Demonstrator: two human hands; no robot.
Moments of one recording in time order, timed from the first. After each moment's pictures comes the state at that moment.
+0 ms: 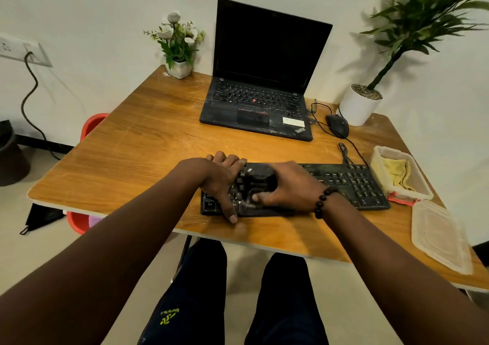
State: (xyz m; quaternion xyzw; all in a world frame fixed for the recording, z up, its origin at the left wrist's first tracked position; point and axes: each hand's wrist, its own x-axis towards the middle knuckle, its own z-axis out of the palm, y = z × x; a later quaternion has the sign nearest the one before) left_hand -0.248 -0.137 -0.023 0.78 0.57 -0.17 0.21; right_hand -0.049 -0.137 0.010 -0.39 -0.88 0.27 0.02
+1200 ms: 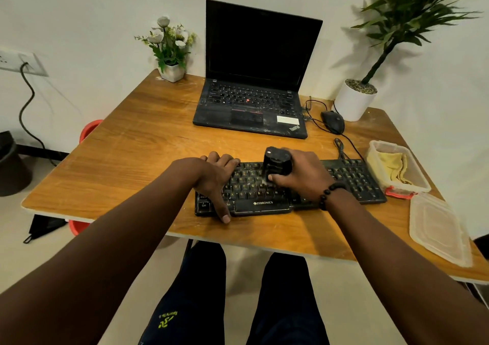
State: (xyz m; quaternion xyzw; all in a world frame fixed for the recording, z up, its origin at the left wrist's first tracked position) left_hand -0.245 -0.128 -0.024 0.77 0.57 -0.19 0.21; right_hand -0.019 -0.110 -0.001 -0.49 -0.84 0.19 0.13
